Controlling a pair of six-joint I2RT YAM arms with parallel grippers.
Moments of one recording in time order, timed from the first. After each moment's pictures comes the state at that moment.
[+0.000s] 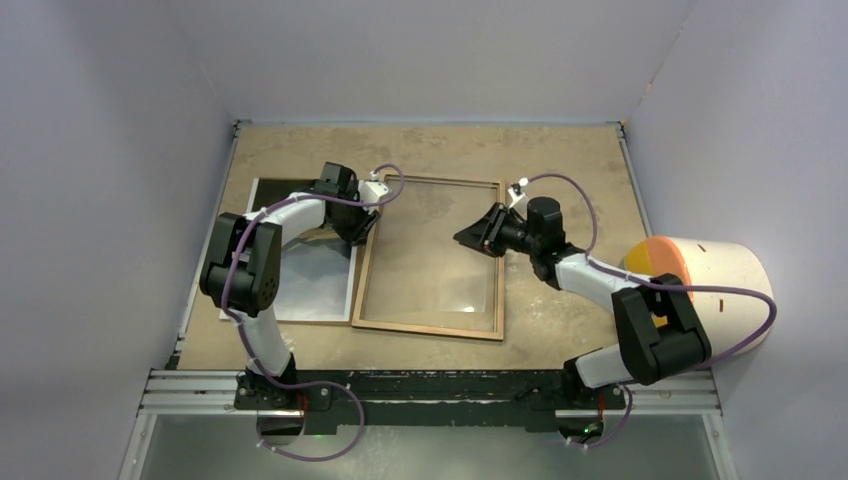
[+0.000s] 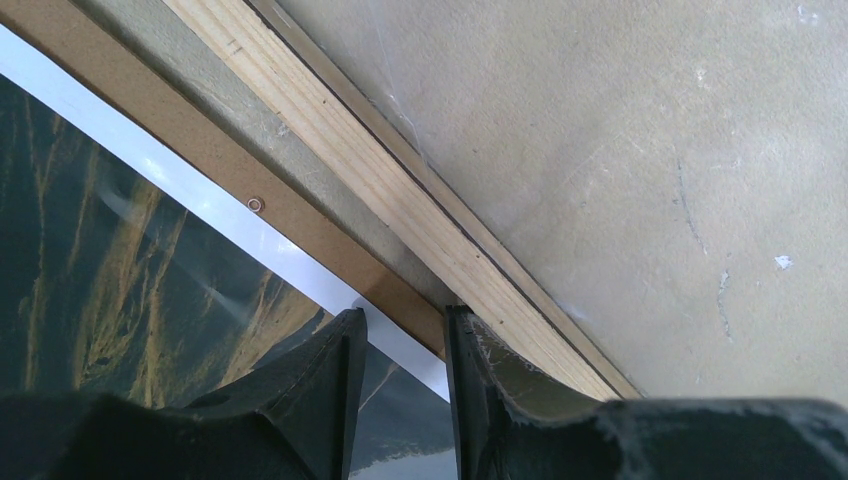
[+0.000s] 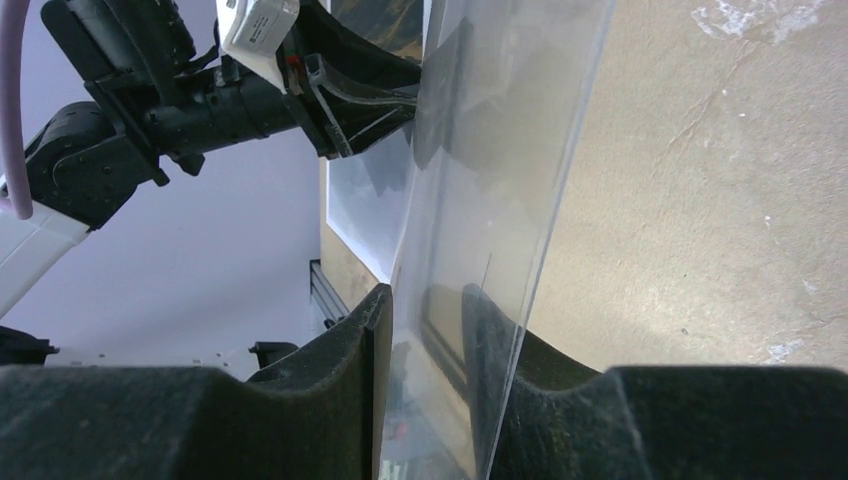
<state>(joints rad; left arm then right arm) -0.26 1.84 1.15 -0.41 0.30 0.49 0.34 1.43 0.62 0.38 -0.59 0.99</state>
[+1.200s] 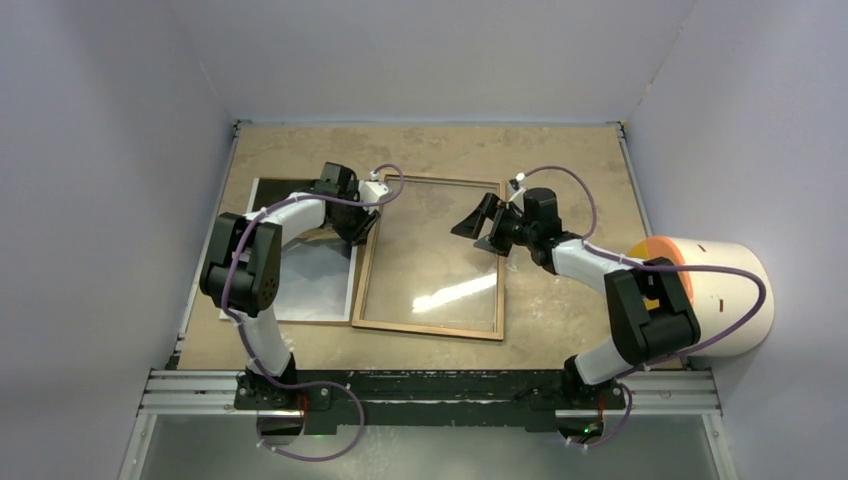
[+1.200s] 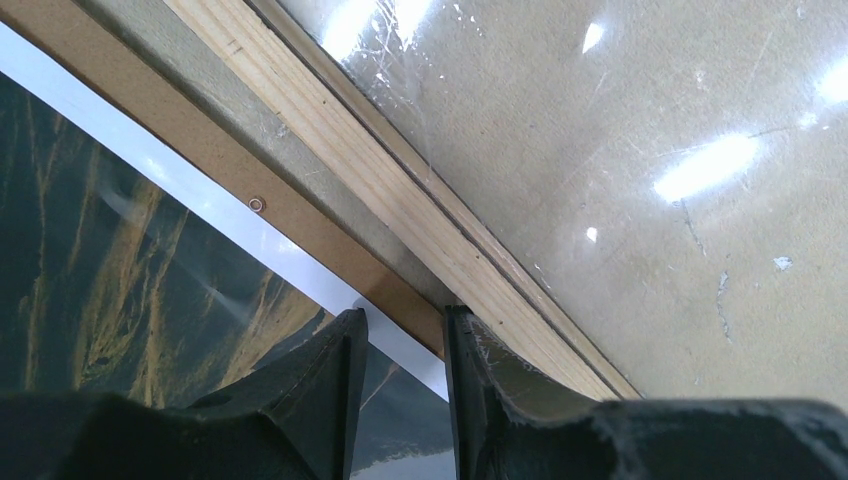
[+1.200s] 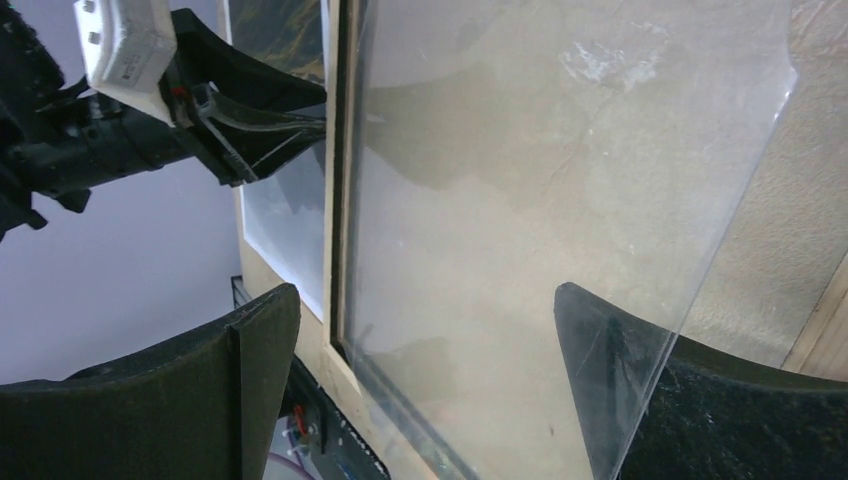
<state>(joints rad) -0.26 1.84 1.15 -0.41 0.30 0.49 0.30 1.52 0.72 0.21 -0.55 0.82</state>
